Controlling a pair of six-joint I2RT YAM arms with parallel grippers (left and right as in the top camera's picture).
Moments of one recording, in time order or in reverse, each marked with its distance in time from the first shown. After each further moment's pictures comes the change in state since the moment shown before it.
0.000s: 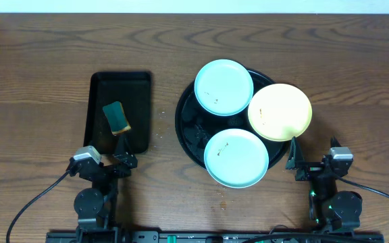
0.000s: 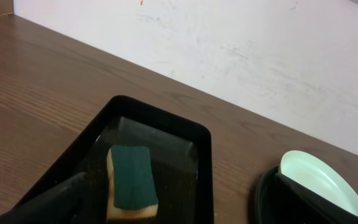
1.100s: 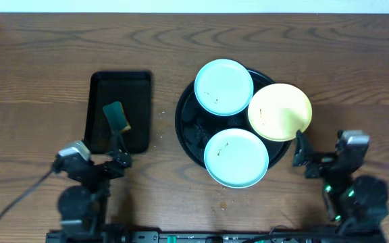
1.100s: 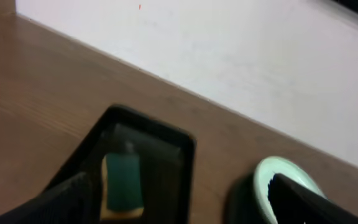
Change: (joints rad) left arm 0.000 0.155 0.333 -0.228 0.016 -0.037; right arm 0.000 0.338 0.485 -0.315 -0.071 0.047
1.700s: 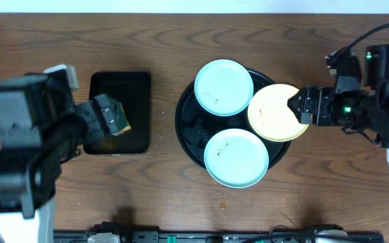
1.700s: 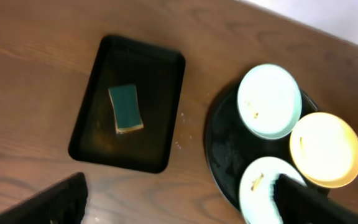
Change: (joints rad) left arm 0.001 0.955 1.278 -1.021 0.142 0.148; right arm 0.003 0.980 1.202 -1.049 -0.279 -0.034
